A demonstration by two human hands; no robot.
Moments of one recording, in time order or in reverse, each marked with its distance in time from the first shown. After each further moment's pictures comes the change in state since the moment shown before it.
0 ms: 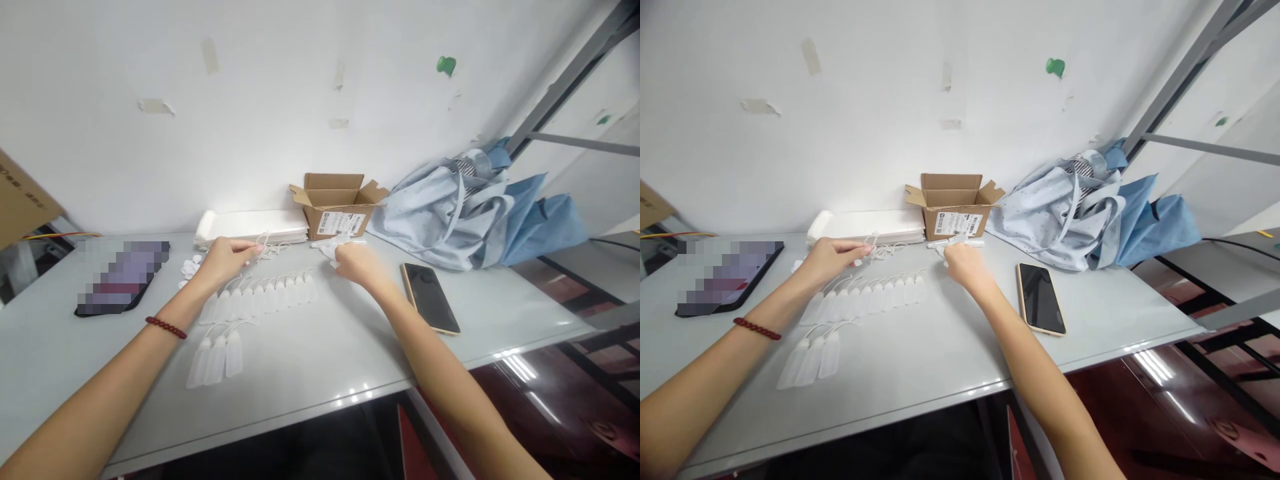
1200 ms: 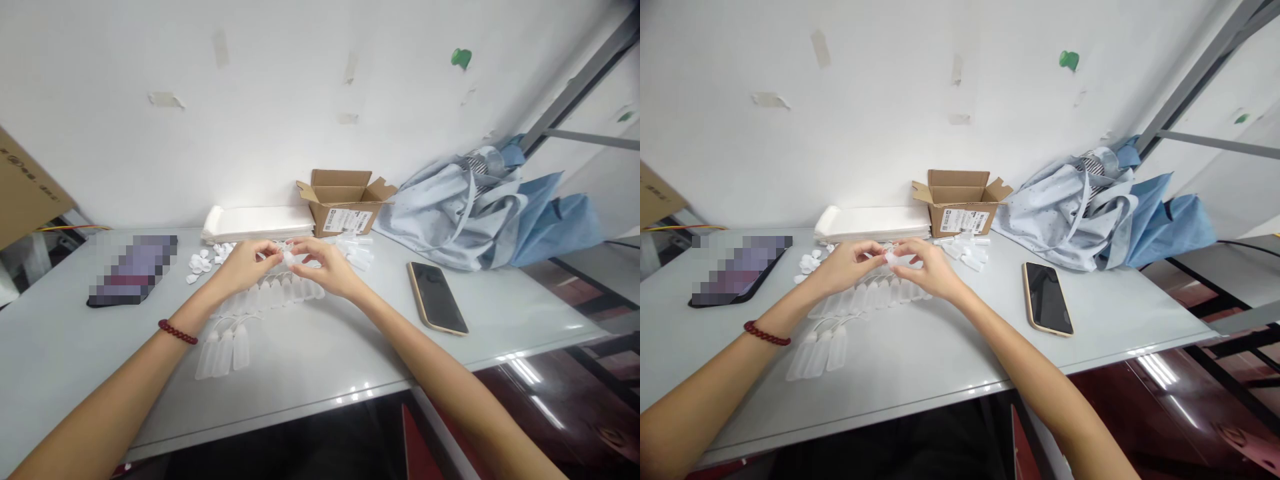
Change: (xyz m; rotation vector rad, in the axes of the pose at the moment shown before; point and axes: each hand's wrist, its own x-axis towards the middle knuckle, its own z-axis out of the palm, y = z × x) left_hand -0.021 0.026 0.010 0.066 -0.164 0.209; right_hand -0.007 -0.053 0.009 1.254 0.297 -0.532
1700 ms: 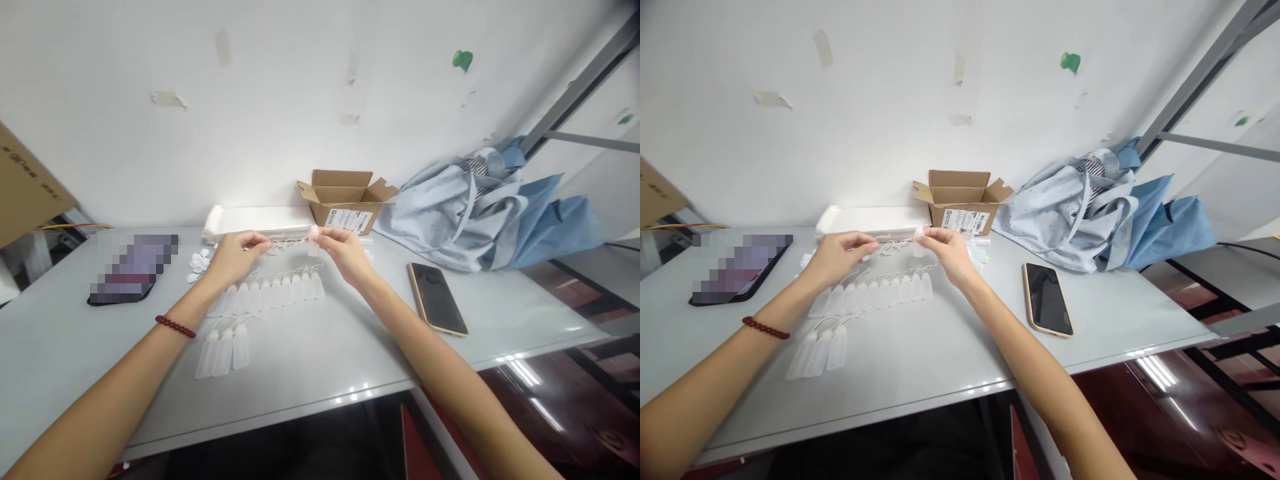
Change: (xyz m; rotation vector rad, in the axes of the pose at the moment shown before) left_hand 0.007 -0.018 -0.005 -0.108 0.240 -0.109; right_hand 0.008 0.011 -0.018 0.459 0.266 0.303
